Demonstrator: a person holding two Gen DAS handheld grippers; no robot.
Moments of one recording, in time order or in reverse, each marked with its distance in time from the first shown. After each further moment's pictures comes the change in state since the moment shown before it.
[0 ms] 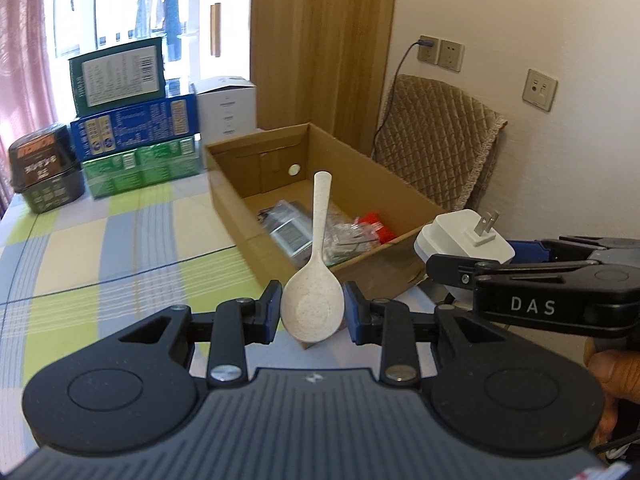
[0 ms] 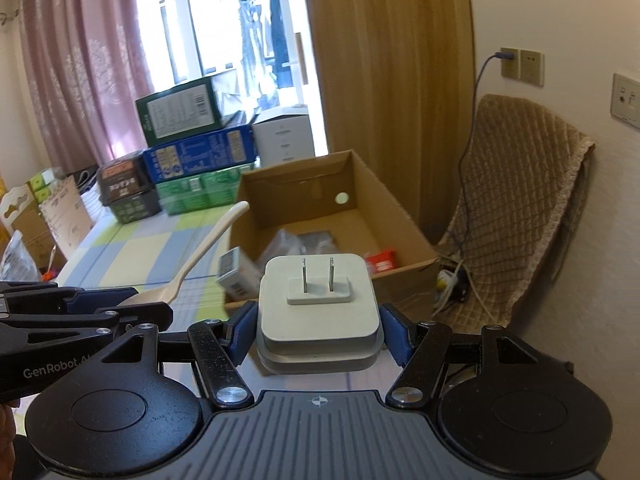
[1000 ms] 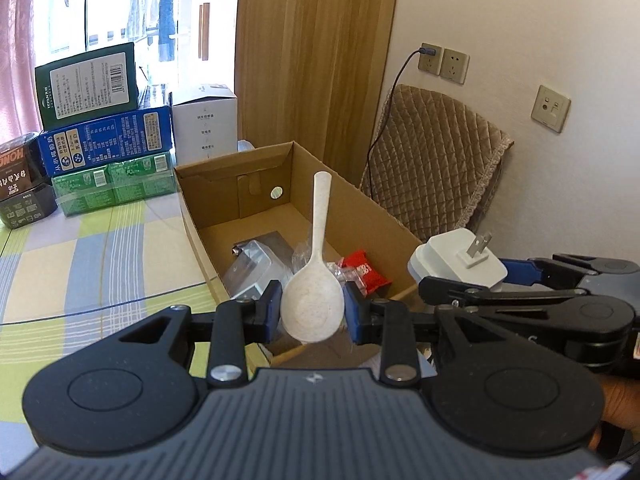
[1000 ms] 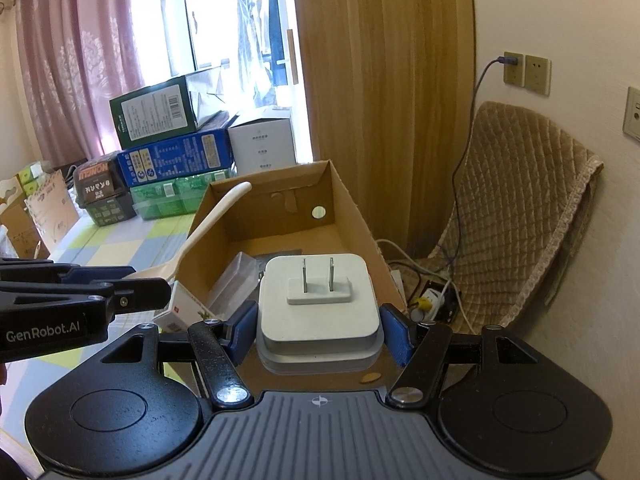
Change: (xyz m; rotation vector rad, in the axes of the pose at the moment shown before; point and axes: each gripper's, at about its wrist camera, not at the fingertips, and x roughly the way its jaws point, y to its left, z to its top) left arm 0.056 -0.016 0.046 -0.034 -0.011 -0.011; right arm 0.049 -0.035 0.035 -0.051 0.011 -0.001
